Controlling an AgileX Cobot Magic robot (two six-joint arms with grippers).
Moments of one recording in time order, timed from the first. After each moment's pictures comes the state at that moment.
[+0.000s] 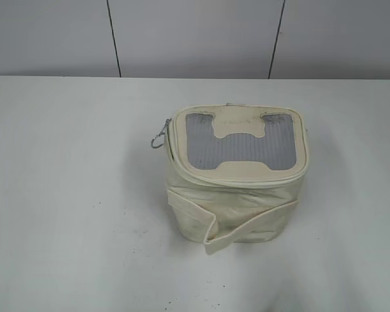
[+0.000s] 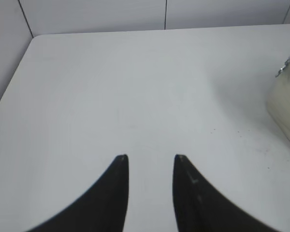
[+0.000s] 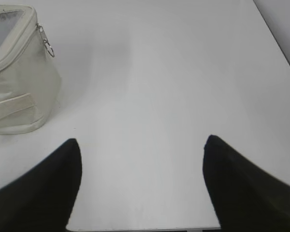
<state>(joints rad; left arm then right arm) 0.00 -0.01 -0.54 -0.14 1.06 0.10 -0.01 -0.01 -0.50 0.02 1.05 0.02</state>
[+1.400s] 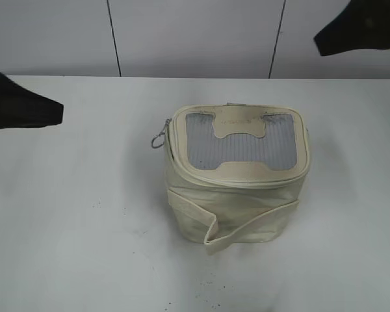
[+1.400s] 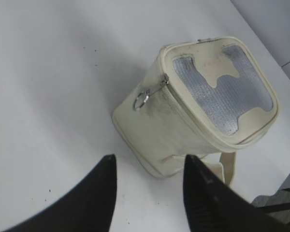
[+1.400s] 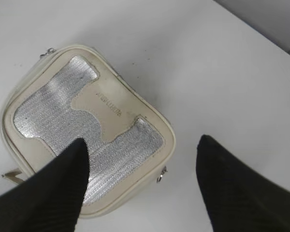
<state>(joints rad) -0.04 1.25 -0.72 -1.20 0.86 1.09 0.26 1.35 -1.23 0.40 0.81 -0.61</state>
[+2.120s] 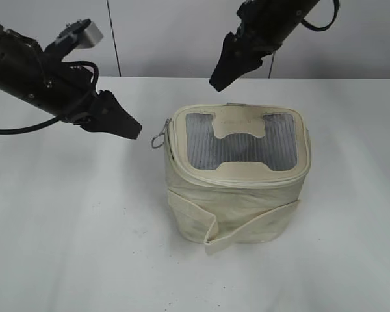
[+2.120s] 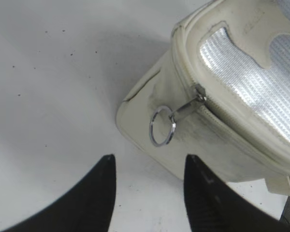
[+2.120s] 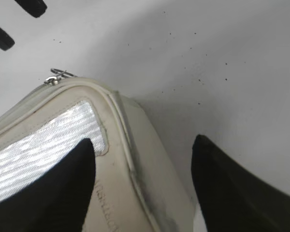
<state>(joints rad) -0.26 1.78 -1.14 -0.99 0.86 1.13 0.33 2.11 -1.93 0.54 1.20 -0.83</state>
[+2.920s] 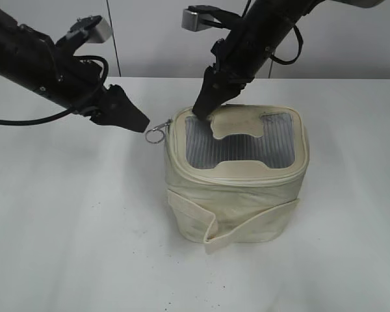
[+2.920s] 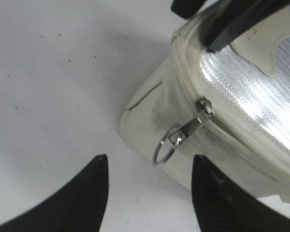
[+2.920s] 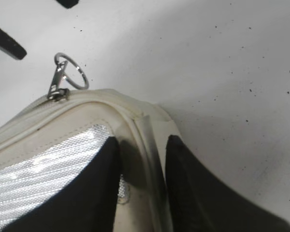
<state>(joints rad) -0.28 1.83 -1.21 -0.97 0.85 1.13 0.37 2.25 -1.97 0.58 1.22 -0.87</state>
